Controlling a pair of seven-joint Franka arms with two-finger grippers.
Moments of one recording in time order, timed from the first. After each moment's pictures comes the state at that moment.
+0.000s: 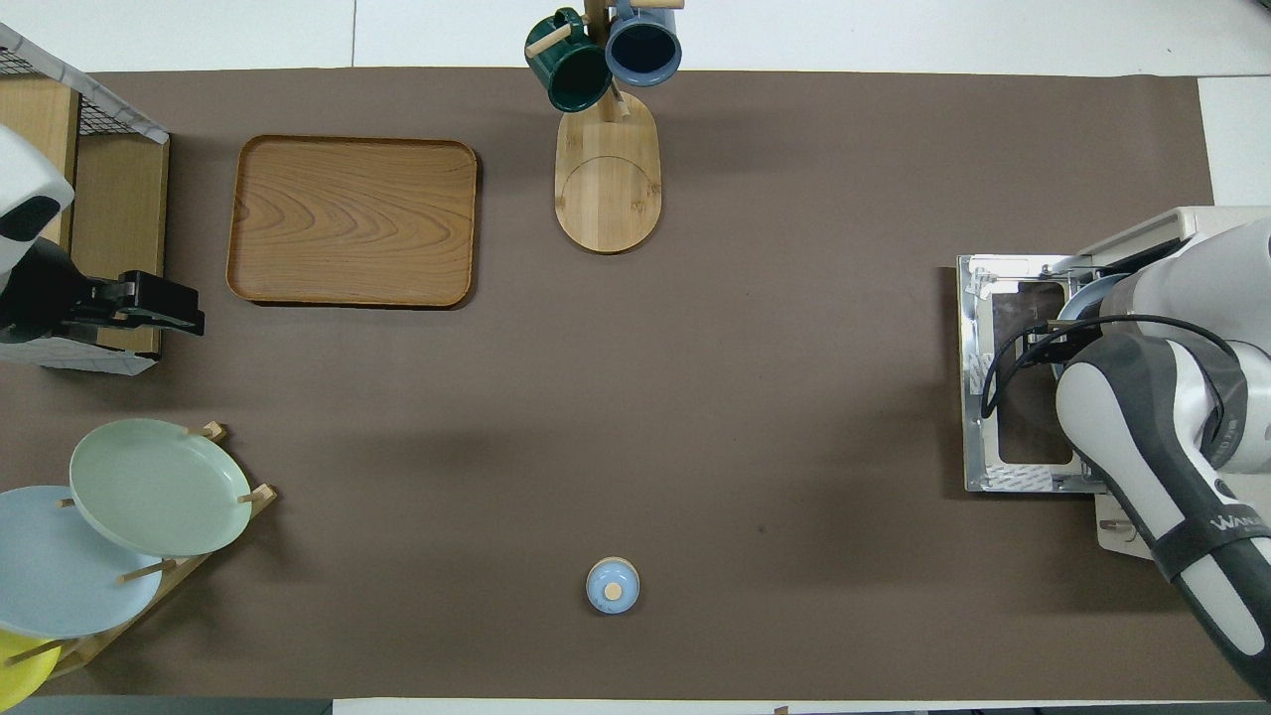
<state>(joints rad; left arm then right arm) 0.05 -0.03 -0.13 -1.71 -0.03 1.63 -0.06 -0.05 0.08 -0.06 -2.13 -0.06 2.14 0.00</state>
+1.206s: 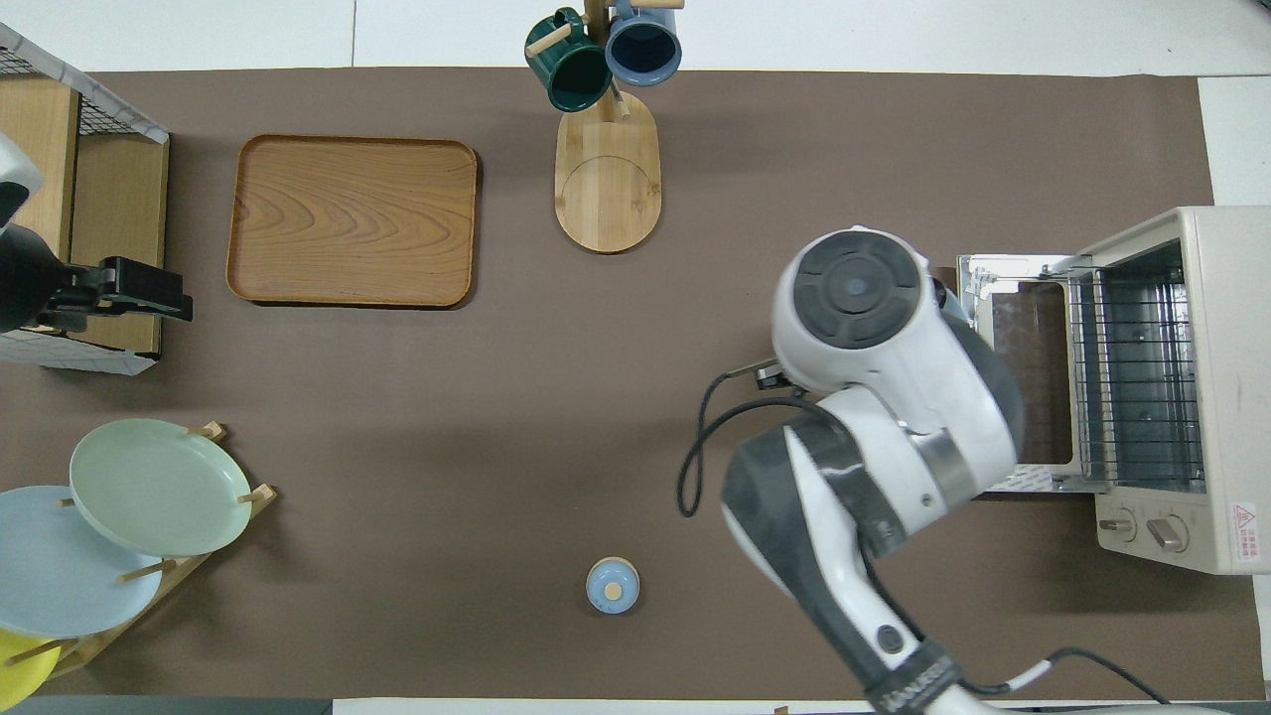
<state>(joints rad) 0.09 -0.03 -0.12 -1.69 -0.05 1.66 -0.06 0.63 0.29 -0.03 -1.64 -0.17 1.79 0.51</state>
